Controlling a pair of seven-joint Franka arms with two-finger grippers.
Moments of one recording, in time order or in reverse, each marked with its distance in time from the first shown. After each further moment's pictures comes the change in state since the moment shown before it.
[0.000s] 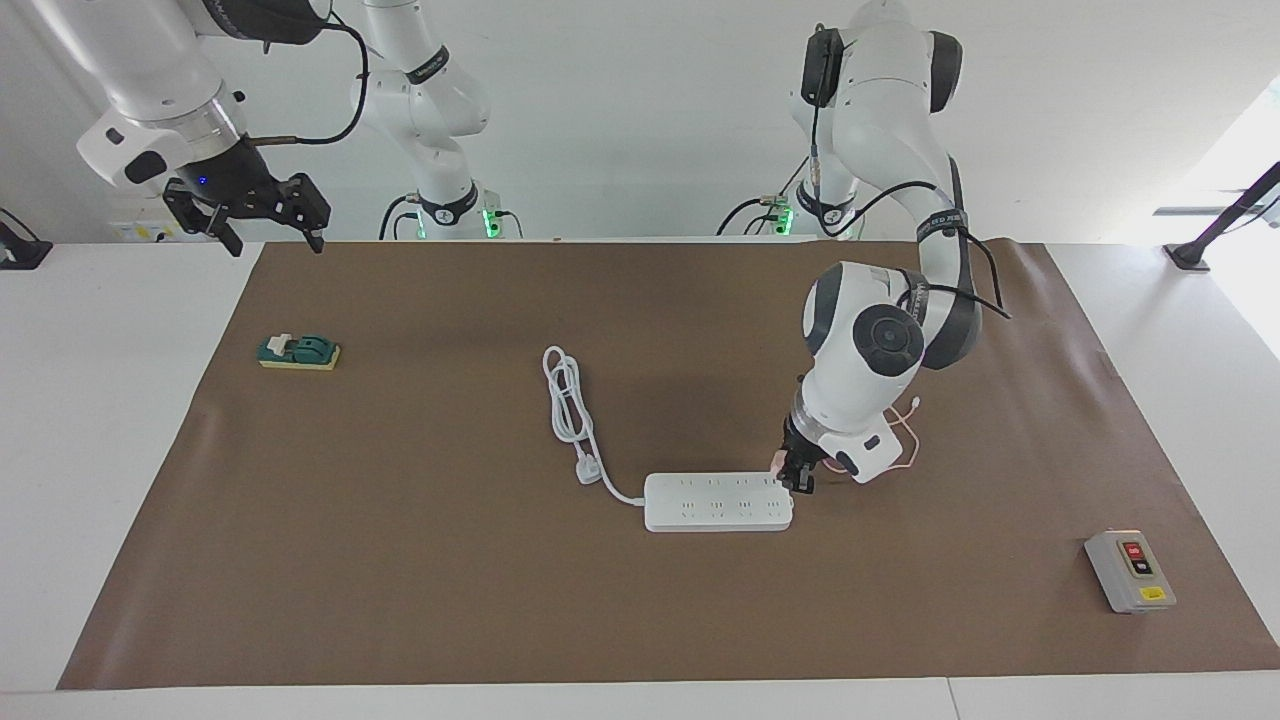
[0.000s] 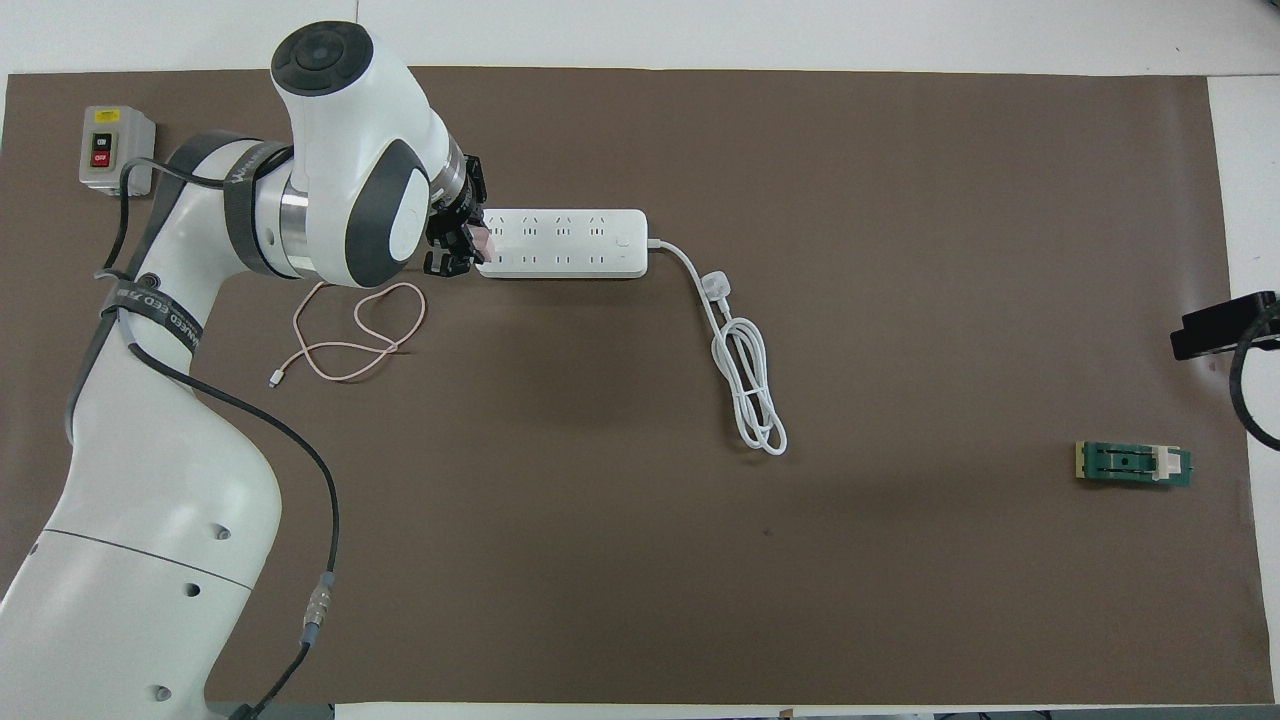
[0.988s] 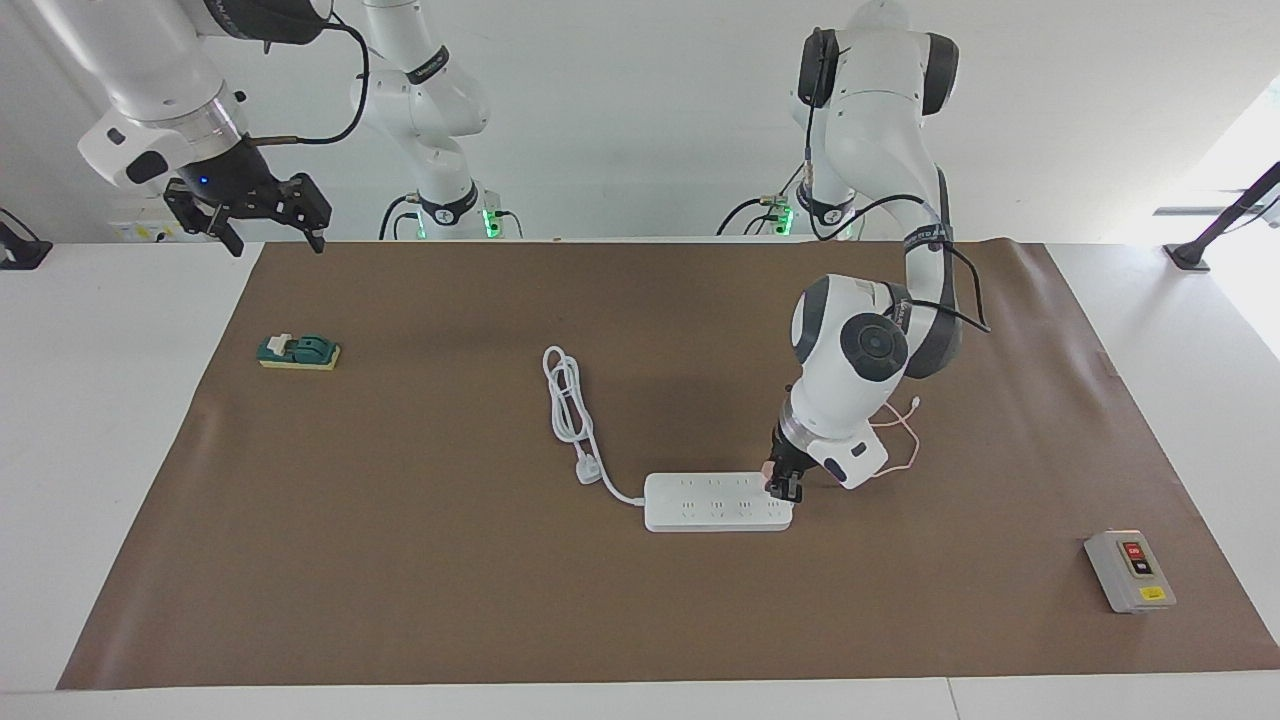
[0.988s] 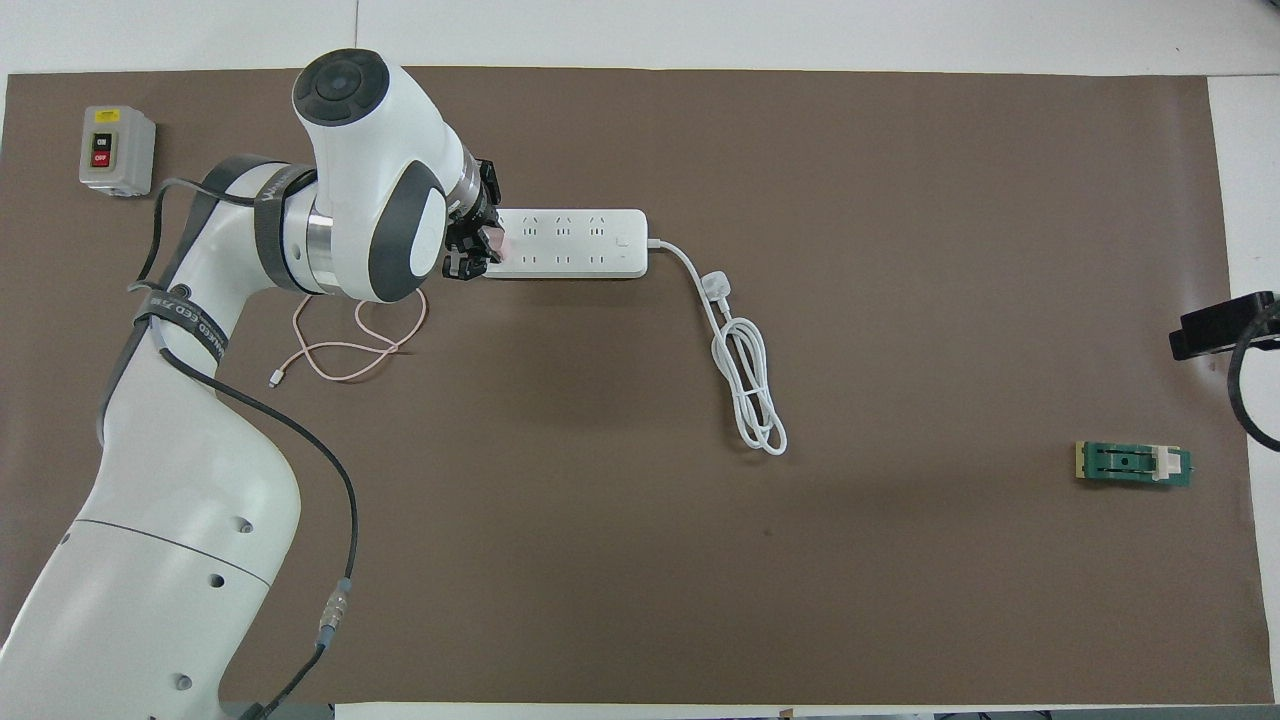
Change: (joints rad) left arm -0.013 0.004 -0.002 -0.057 -0.023 0.103 -0.004; right arm 0.000 0.000 0.002 0.000 0.000 0.000 0.000
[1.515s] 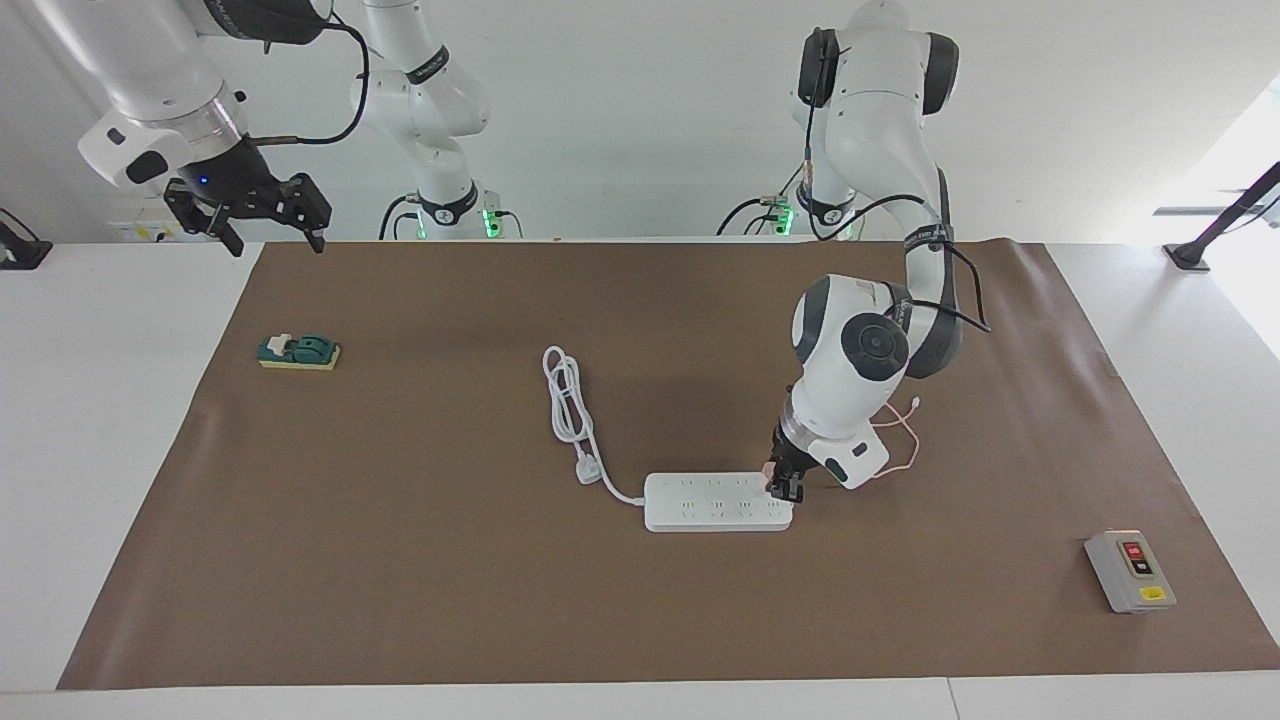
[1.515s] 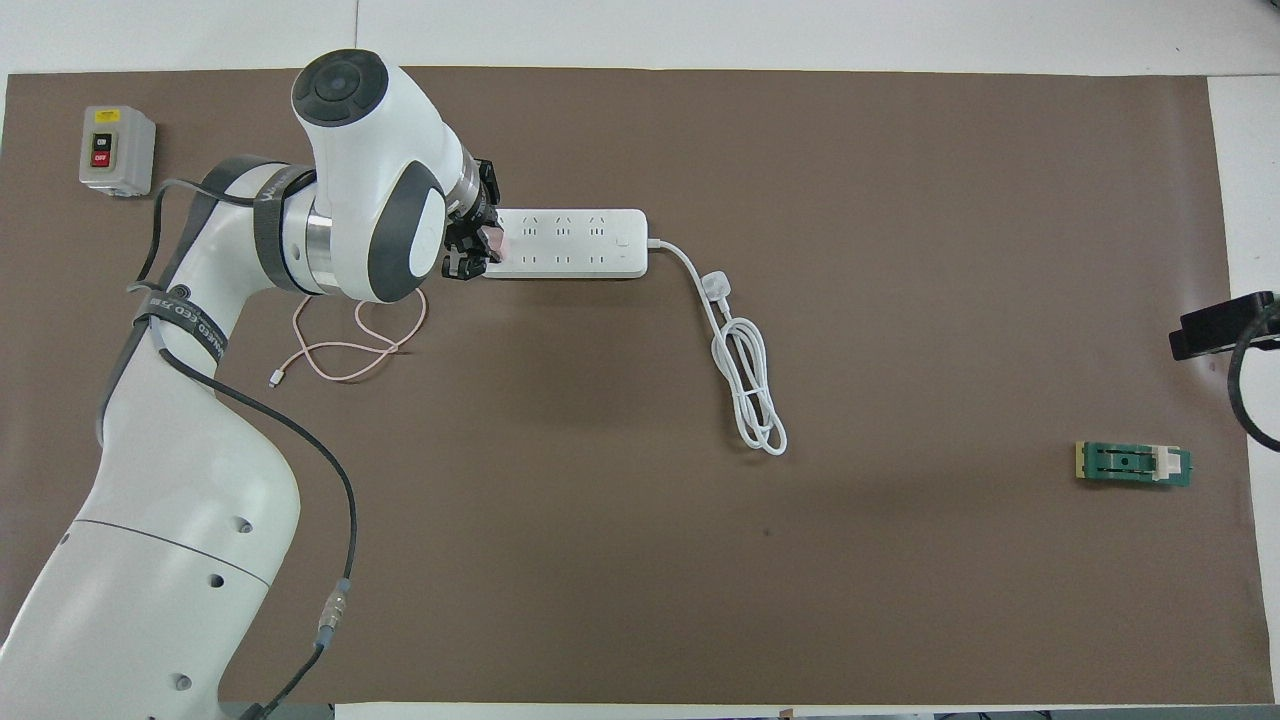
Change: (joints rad) left arm 0.000 -0.002 0.001 -0.004 -0.001 0.002 0.000; right arm 0.000 0.000 0.000 0.000 0.000 0.000 0.000
